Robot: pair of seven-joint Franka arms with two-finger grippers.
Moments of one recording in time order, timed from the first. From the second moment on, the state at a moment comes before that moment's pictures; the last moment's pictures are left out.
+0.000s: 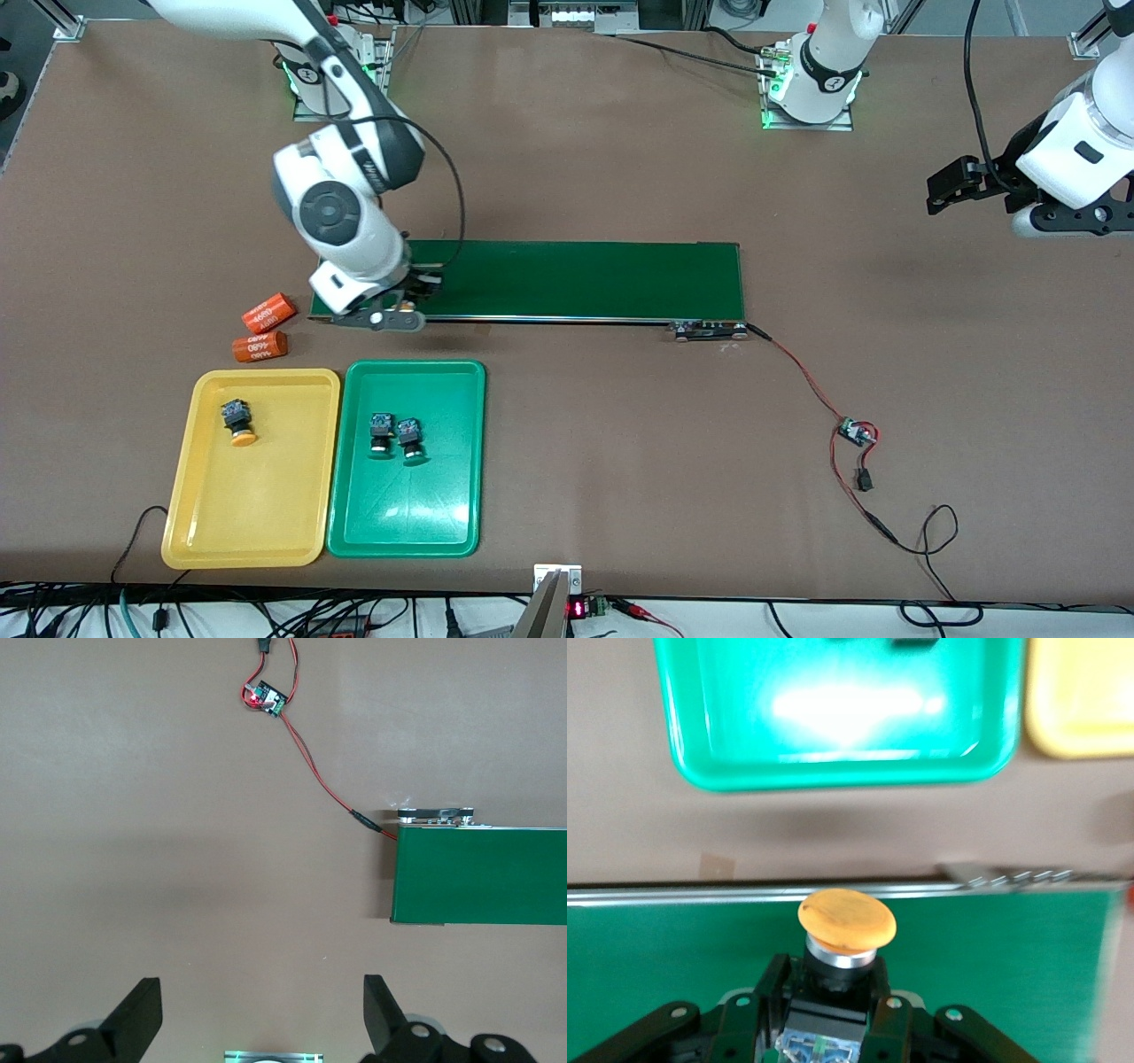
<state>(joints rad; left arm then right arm) -0.08 -0.01 0.02 -1.62 0.01 1.50 -0.10 0.11 0.37 0.35 -1.83 -0.14 2.07 0.54</state>
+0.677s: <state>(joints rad) -0.08 -0.01 0.02 -1.62 0.01 1.50 -0.10 -0.04 0.48 0.27 -1.61 -0.14 2.02 0.21</state>
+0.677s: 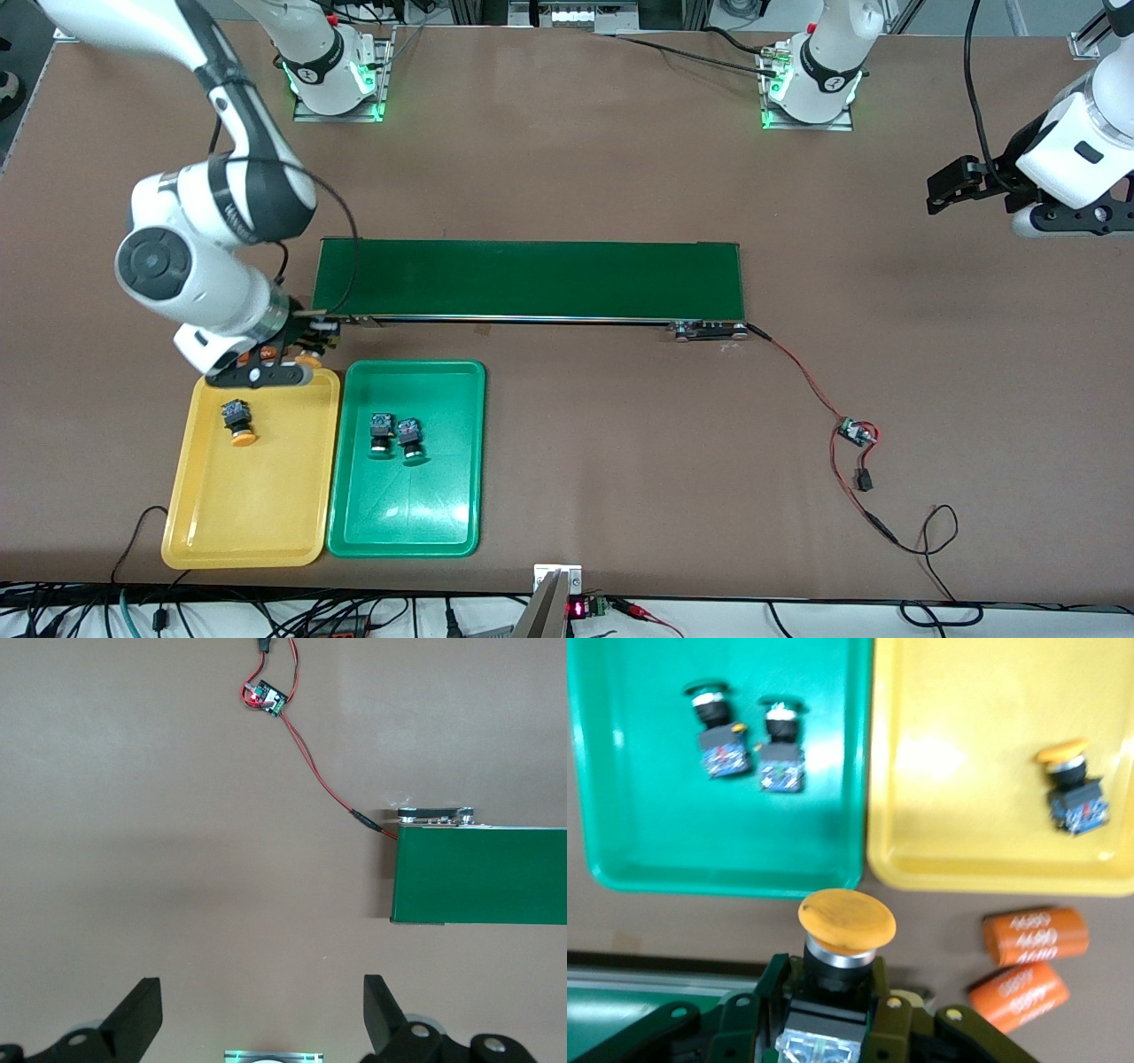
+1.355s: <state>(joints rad) -0.08 -0.01 0.02 -1.62 0.01 1.50 -0.10 -0.10 0.72 0.18 -1.46 -0.14 2.17 0.00</state>
